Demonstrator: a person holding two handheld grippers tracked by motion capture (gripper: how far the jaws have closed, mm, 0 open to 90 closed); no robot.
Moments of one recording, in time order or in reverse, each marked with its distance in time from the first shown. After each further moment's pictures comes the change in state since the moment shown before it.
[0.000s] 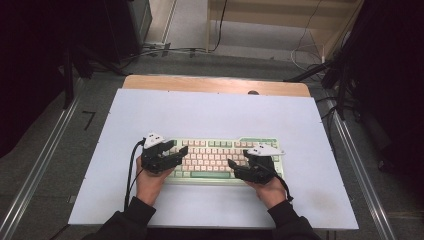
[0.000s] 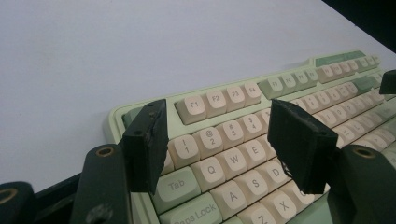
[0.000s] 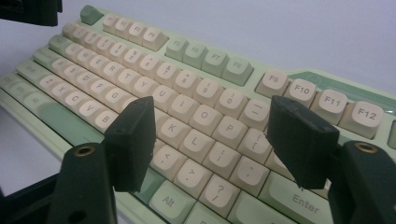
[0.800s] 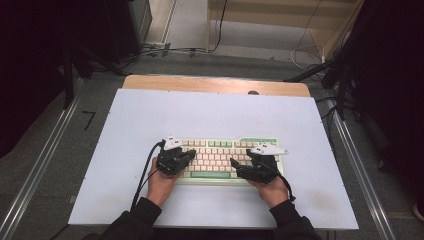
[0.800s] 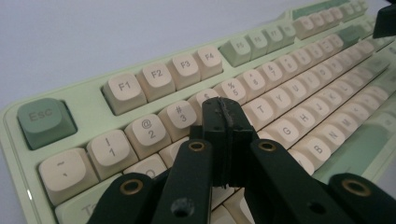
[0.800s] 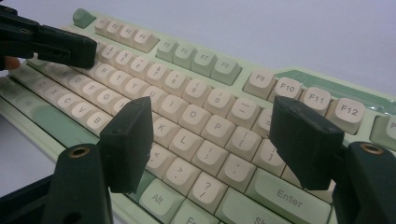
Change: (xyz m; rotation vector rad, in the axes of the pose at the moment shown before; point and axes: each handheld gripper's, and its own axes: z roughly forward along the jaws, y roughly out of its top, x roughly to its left) left arm -0.022 -0.008 0.032 0.124 -0.082 0.102; right arm -0.007 0.000 -0.003 0.001 -0.012 0.015
